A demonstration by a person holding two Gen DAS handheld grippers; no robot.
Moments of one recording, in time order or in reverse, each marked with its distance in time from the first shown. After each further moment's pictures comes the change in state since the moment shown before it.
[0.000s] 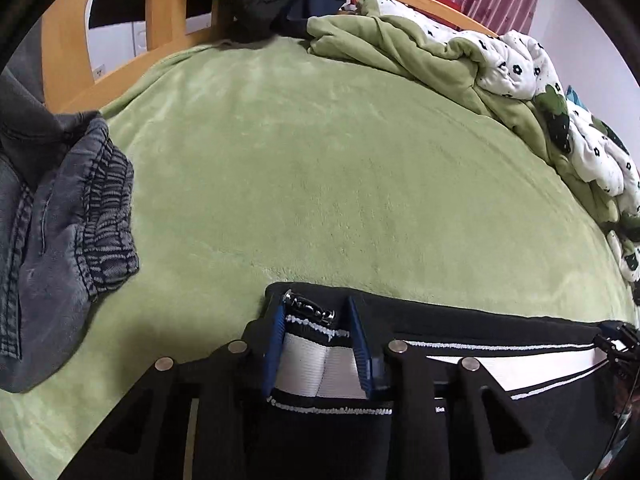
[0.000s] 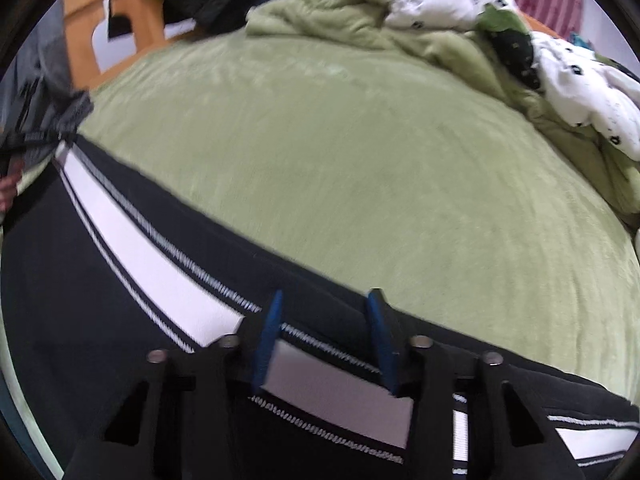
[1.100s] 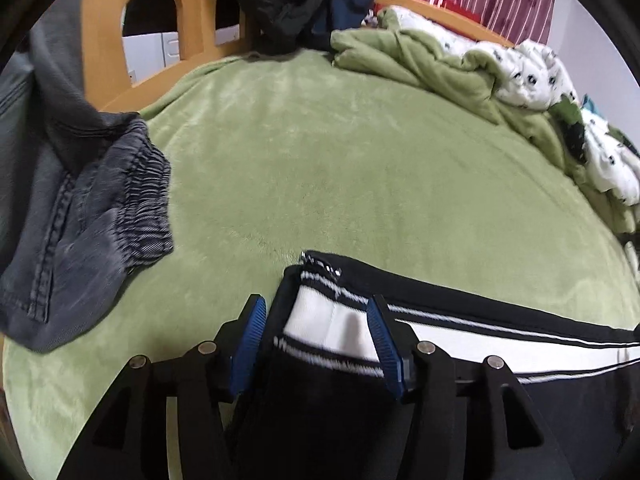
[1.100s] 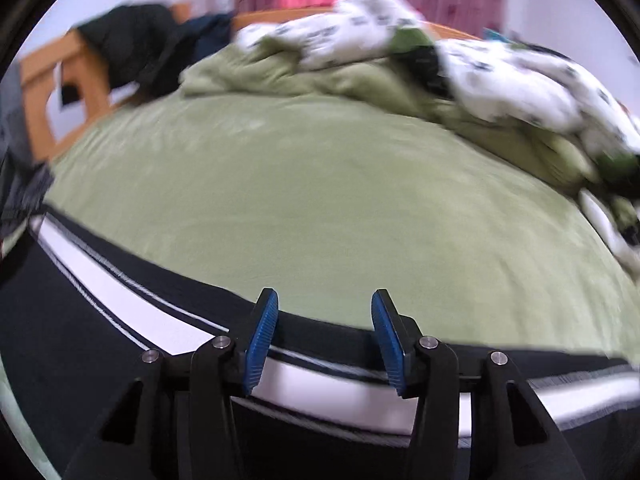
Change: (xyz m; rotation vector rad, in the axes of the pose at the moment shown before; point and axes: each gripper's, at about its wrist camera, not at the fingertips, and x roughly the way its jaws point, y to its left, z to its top) left arm -0.030 -0.006 -0.019 -0.064 -0.051 0.089; right arm -0.056 -0.055 -0.023 0.243 -0.181 -0.143
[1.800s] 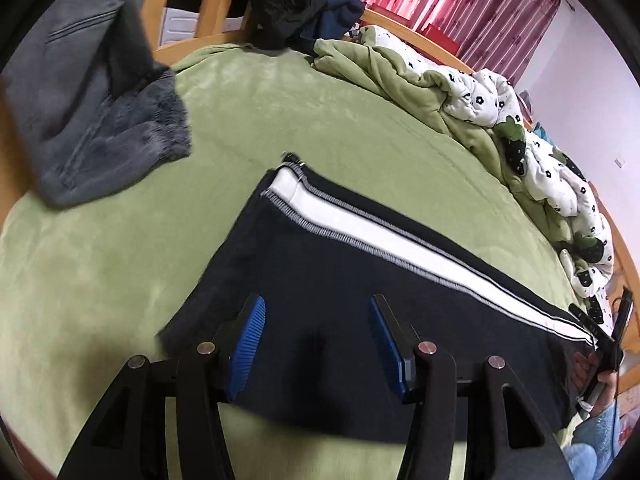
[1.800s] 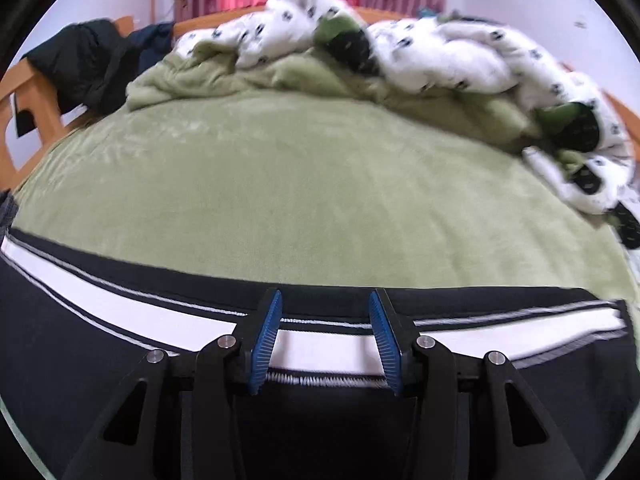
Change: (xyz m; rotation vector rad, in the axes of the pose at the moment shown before) left arm -0.094 0.023 -0.091 -0.107 0.002 -0.203; right arm -0.027 -0.014 -0.015 0.122 0.011 -0.160
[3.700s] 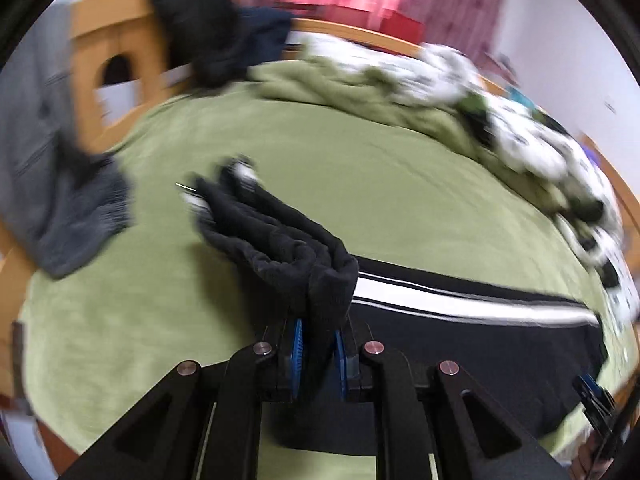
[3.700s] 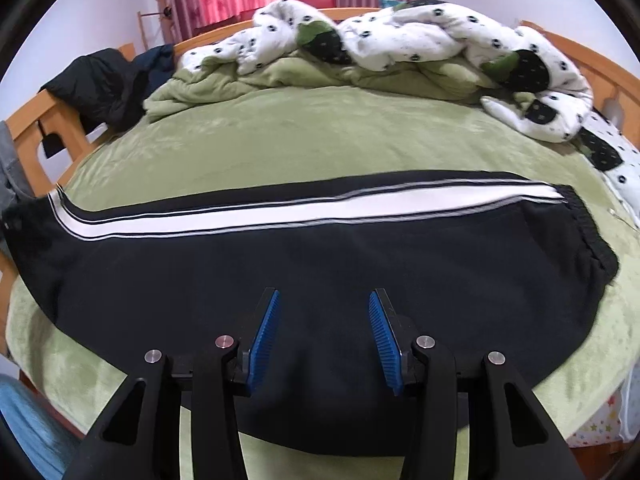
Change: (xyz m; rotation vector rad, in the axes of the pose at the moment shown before) left arm -0.028 -0.195 0.012 0.210 -0.009 0.063; right arm -0.121 -0.046 -0.099 0.114 0.043 0.072
